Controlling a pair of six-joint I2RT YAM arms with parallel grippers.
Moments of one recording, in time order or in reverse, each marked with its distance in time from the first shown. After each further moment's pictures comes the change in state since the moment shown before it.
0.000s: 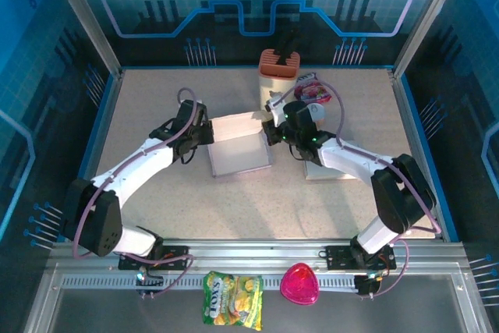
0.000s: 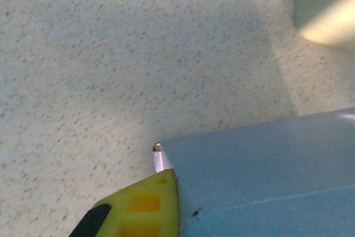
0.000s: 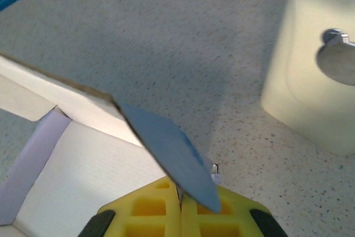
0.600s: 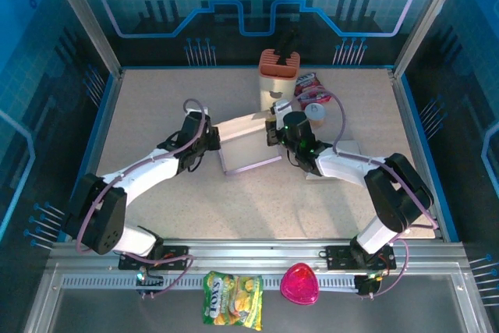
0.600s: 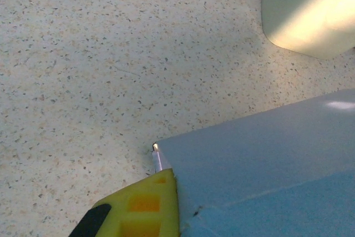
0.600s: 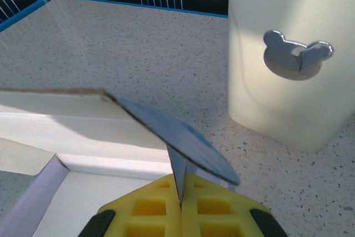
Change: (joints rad) left arm -0.051 0.017 -0.174 0.303 0.005 -0.018; right arm 0.031 0.018 -0.124 0.248 0.169 0.080
